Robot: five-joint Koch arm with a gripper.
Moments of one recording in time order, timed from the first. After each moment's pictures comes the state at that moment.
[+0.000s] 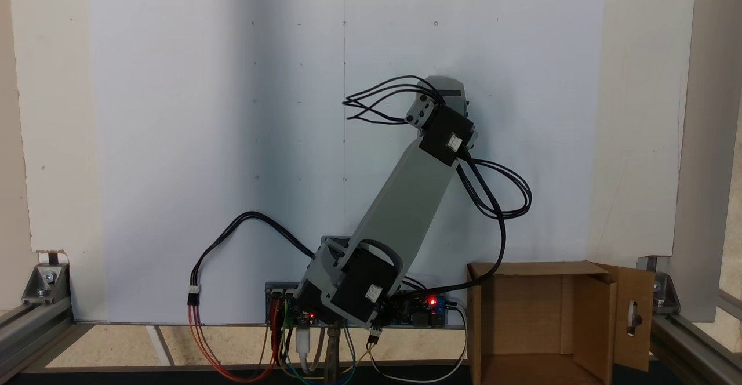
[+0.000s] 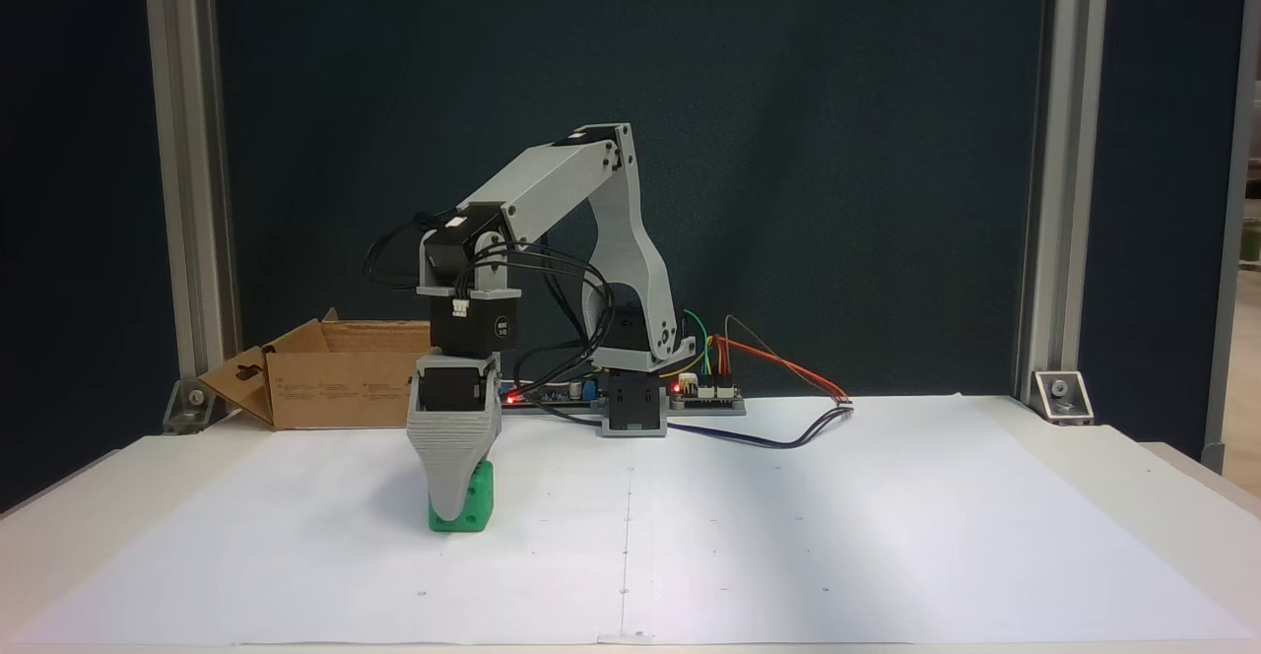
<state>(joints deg) 31.1 73.6 96.9 32.5 -34.0</state>
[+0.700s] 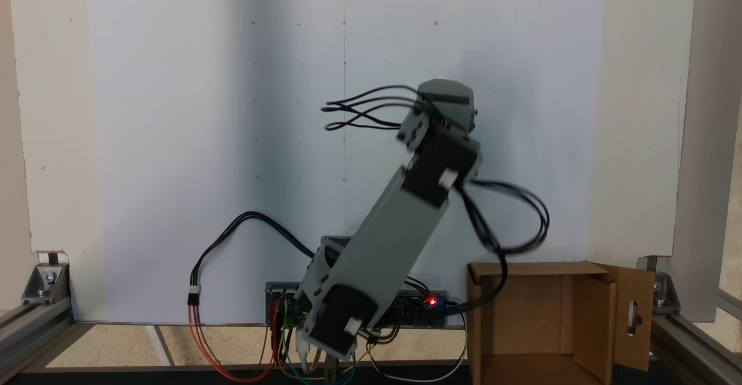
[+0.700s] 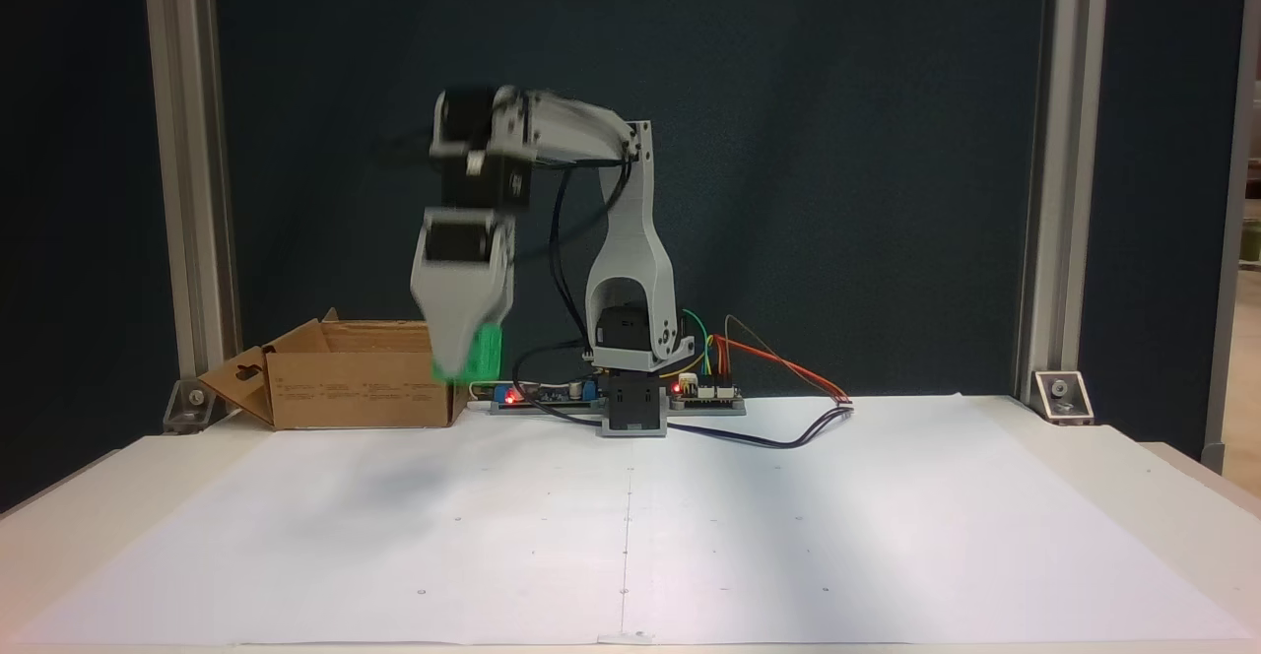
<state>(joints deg) 29.4 84.3 70.5 62.4 -24.2</state>
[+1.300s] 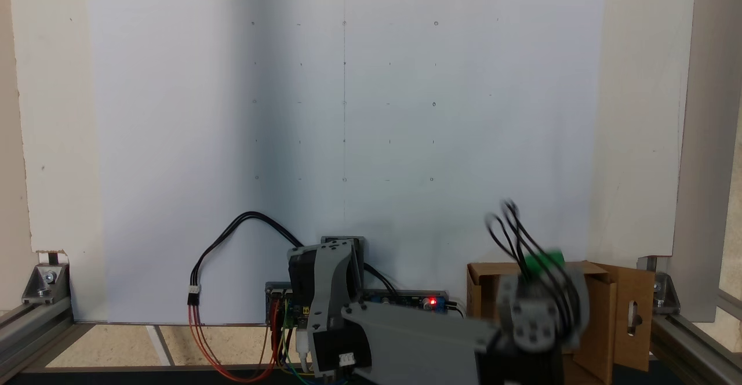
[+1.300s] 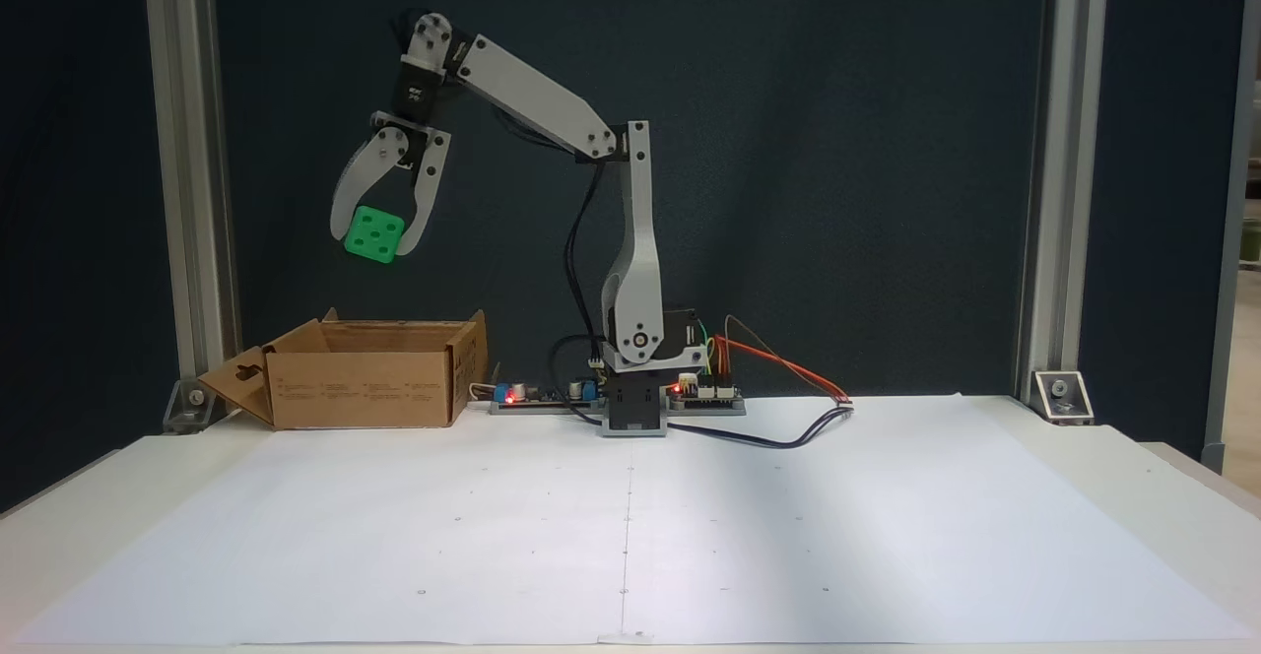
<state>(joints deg) 82.1 87.5 53.5 75.4 -9.5</state>
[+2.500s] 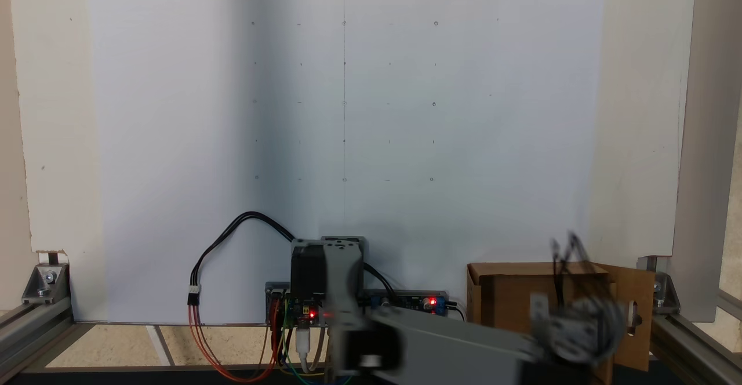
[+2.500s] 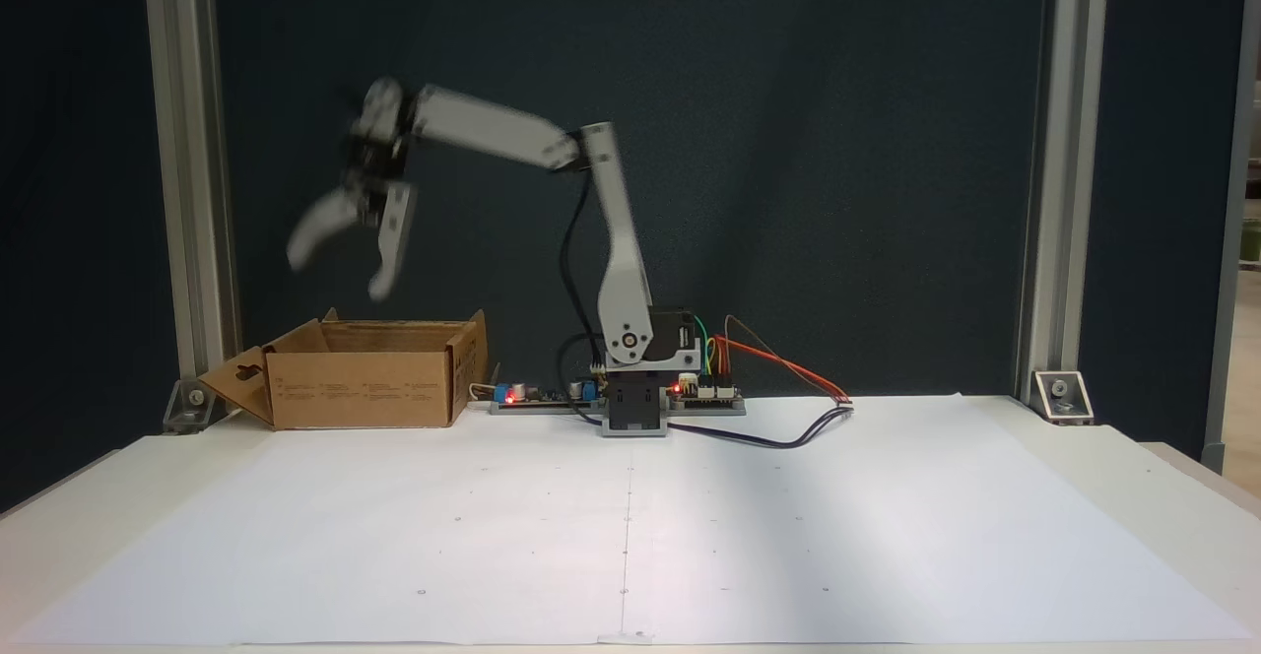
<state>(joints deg) 87.9 84.1 59.6 61.4 -5.4</state>
